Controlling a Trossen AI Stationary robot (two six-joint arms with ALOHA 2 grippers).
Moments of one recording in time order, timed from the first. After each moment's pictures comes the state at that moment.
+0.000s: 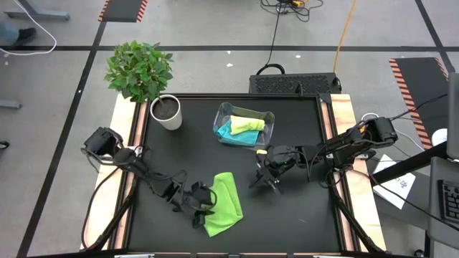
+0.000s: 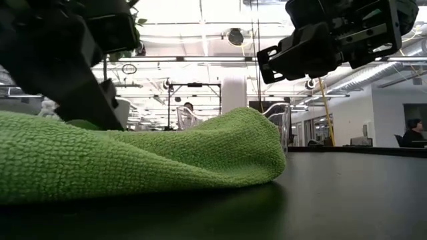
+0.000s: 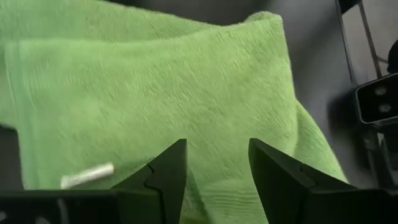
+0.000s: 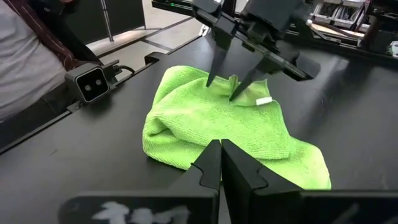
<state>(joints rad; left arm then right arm) -0.56 1.72 0.78 0.17 -0.20 -0.73 0.12 1.50 0.55 0.56 -0.42 -0.20</state>
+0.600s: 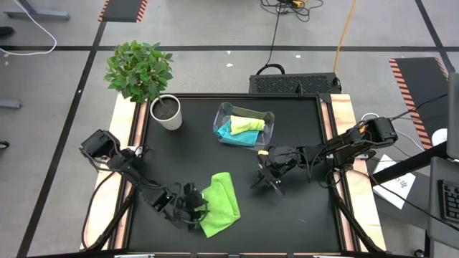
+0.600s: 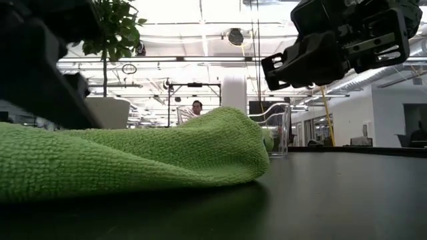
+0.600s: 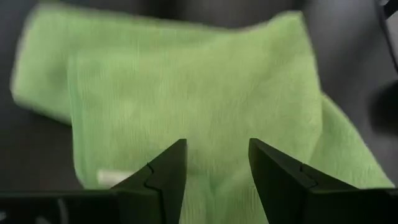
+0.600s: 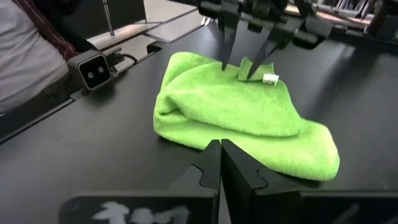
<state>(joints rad) -0.70 1.72 0.78 0.07 -0.49 -0.80 0.12 1.50 0.51 0.57 -0.42 -0.20</state>
